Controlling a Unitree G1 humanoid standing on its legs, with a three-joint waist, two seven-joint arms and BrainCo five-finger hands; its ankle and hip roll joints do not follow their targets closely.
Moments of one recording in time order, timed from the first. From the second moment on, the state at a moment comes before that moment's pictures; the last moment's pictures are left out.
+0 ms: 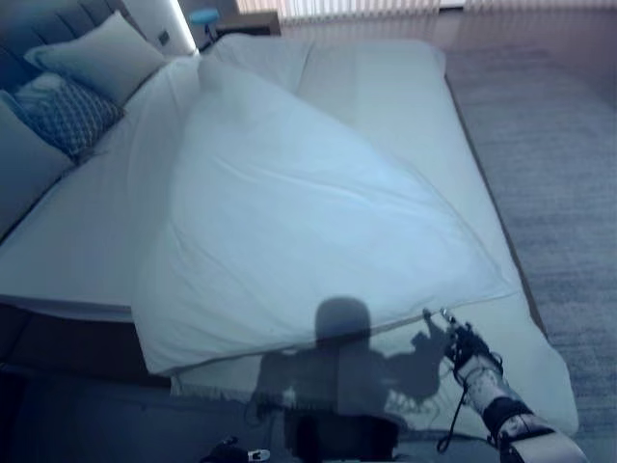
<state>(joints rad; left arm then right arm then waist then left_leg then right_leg) -0.10 0.18 -0.34 1.23 -0.19 0.03 0.13 -0.43 -0.32 0.04 1.03 1.01 -0.11 -0.29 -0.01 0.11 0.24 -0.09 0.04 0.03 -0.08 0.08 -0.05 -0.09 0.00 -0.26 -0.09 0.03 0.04</state>
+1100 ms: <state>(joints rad) -0.21 0.17 -0.49 0.98 -0.38 -0.03 0.20 -1.20 -0.63 0.24 1.40 0.71 -0.01 -0.42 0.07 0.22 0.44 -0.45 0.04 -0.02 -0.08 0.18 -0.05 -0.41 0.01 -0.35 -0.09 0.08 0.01</state>
